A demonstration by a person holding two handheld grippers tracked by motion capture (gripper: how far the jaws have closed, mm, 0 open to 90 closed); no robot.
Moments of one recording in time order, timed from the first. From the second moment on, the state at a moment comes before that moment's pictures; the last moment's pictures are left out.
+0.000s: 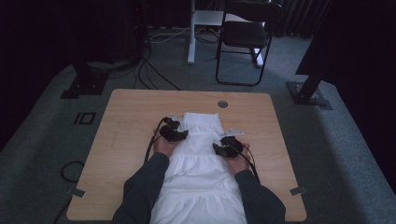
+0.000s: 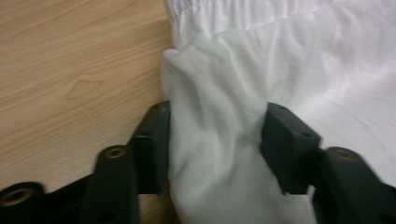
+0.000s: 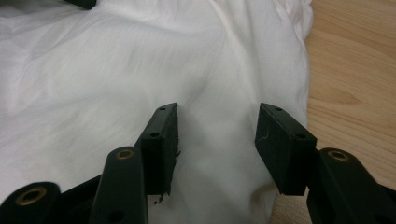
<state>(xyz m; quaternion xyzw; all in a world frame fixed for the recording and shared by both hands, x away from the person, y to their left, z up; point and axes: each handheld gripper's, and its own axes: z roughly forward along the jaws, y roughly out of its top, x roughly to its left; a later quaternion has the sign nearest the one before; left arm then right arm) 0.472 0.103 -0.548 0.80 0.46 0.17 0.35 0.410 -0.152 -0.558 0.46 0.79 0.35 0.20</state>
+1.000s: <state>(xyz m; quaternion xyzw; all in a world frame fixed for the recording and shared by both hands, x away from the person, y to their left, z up) 0.469 0.103 -0.551 0.80 0.45 0.16 0.37 0.484 -0.151 -0.554 0.50 0.78 0.33 0.19</state>
